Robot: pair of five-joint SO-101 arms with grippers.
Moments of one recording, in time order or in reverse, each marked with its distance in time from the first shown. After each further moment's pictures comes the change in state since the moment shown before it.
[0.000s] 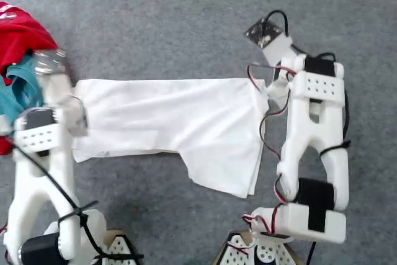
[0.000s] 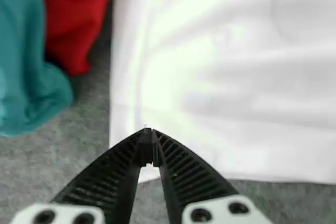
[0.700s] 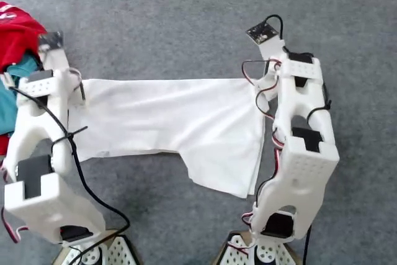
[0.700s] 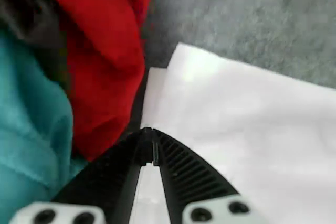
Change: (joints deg) left arm -4.9 35.9 -32.4 -4.3 4.7; right arm -0.3 33.4 -20.4 -13.2 -10.5
